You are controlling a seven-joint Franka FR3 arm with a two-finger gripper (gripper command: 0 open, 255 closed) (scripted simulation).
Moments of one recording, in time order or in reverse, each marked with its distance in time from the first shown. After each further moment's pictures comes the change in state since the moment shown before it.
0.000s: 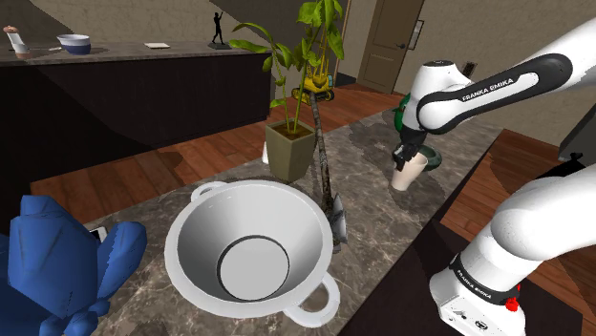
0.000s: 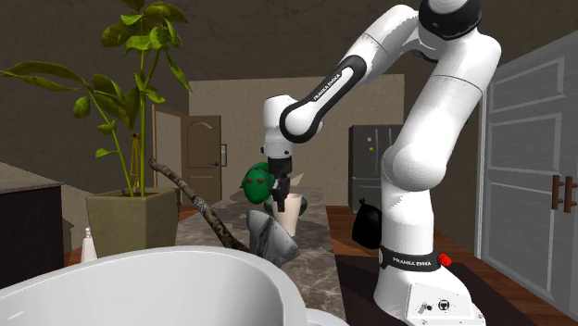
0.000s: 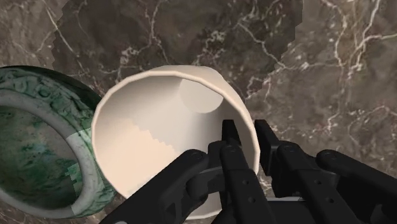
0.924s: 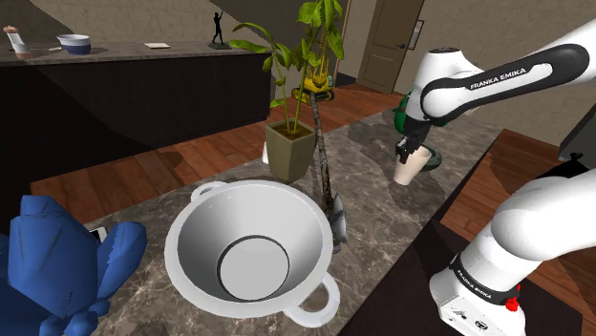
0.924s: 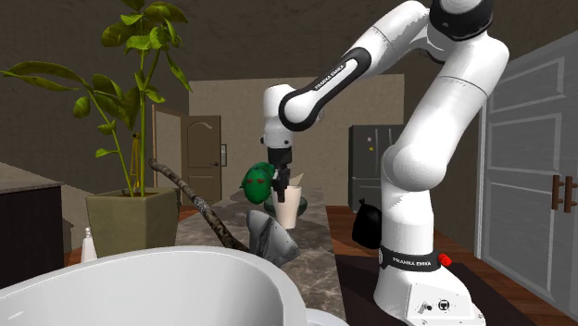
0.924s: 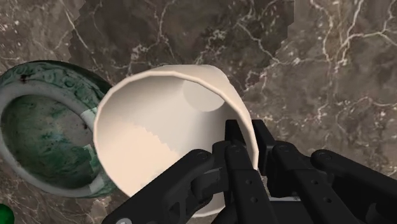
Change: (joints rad) arm 0.007 -0.061 0.012 0.040 0.019 -0.100 -0.015
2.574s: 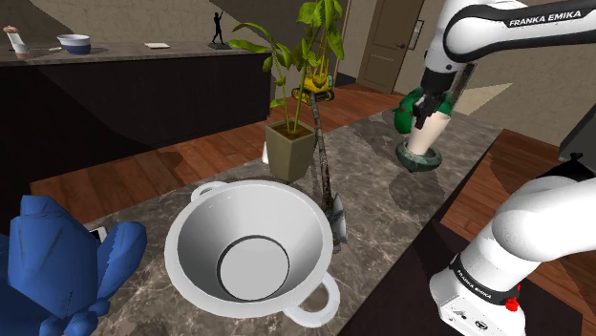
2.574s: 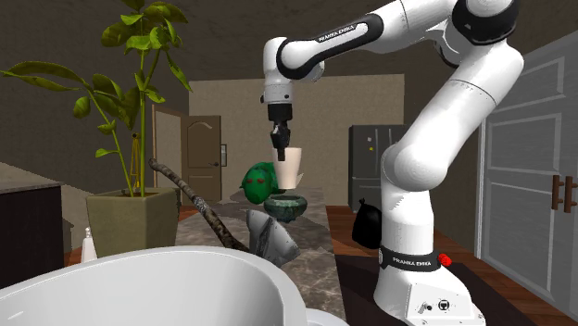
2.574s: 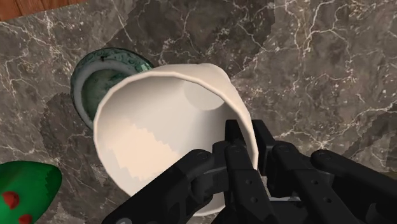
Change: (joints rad) arm 0.019 -0.121 0.044 0.260 0.061 -0.377 -0.060
